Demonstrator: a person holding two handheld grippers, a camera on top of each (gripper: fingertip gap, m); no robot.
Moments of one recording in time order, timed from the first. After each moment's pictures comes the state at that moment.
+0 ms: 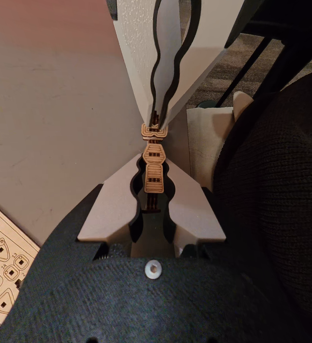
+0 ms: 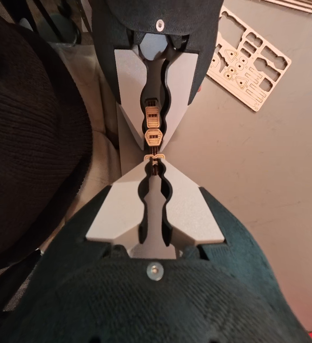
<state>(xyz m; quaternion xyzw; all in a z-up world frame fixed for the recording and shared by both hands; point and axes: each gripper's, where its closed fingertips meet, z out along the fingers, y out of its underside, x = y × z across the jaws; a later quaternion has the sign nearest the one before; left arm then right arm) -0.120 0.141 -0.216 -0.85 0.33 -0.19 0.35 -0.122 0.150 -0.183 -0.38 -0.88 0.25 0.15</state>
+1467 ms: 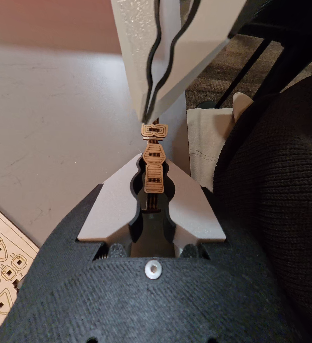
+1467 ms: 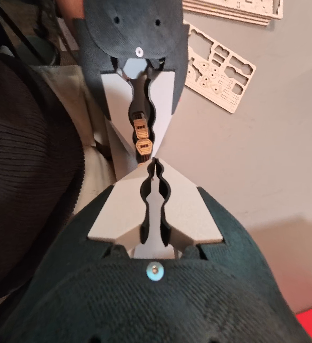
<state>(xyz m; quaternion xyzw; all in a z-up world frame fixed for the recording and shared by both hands) -0.120 0.142 -0.216 -0.86 0.33 -0.19 0.35 -0.132 0.154 -0.170 -0.42 -0.85 0.25 0.20</state>
